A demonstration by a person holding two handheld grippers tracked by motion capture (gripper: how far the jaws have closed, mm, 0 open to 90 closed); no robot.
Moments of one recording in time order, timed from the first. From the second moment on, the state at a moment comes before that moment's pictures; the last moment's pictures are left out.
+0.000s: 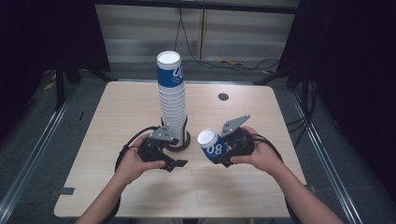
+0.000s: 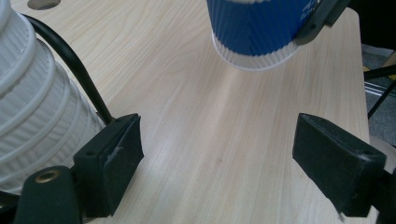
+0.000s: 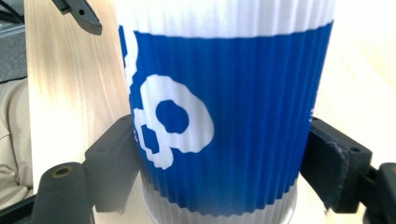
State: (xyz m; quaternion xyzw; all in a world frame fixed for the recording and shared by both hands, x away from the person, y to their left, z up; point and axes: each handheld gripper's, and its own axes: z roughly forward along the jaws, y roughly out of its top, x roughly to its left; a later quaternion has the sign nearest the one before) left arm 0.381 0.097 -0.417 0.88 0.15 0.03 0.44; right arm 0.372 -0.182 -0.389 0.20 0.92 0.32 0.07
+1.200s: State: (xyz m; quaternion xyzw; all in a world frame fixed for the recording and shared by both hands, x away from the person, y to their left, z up) left arm 0.376 0.085 -0.418 0.88 0.14 0.00 0.45; right arm 0.369 -0.159 -0.408 0.16 0.94 0.30 0.05
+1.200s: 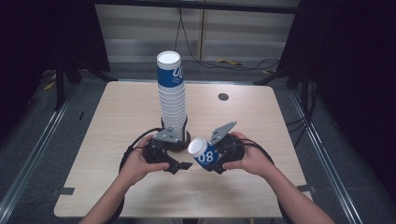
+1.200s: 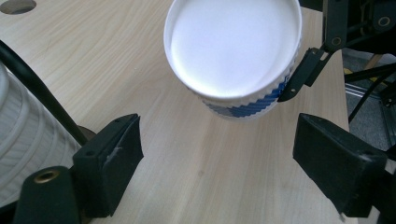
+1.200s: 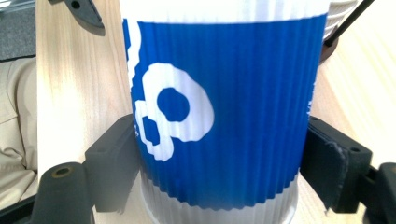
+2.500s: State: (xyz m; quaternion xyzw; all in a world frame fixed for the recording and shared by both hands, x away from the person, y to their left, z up) left arm 0.375 0.075 -0.420 0.88 0.13 -0.01 0.46; right arm 0.369 -0.141 -0.419 0.15 0.94 0.29 0.03
